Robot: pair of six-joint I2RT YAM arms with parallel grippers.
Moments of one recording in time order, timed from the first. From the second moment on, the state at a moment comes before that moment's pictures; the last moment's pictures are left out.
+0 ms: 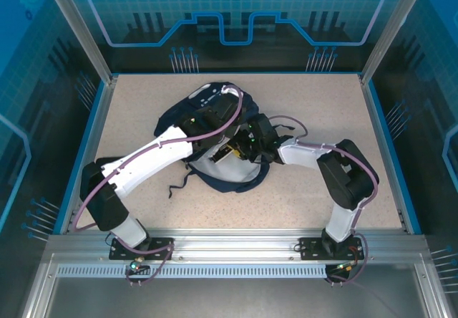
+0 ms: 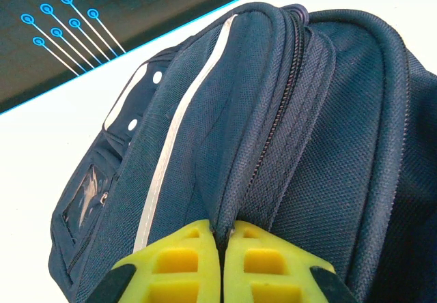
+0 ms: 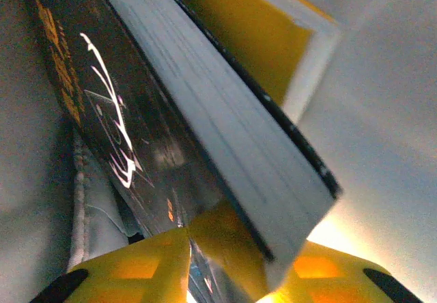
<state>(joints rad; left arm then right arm) -0.79 1.61 1.54 -0.72 -0.56 -0.20 0.60 1.80 1.02 0.04 -0.34 1.32</state>
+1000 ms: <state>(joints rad) -0.73 1.72 1.60 -0.72 -0.33 -0.26 0.46 1.28 0.76 -0.25 -0.28 1.06</state>
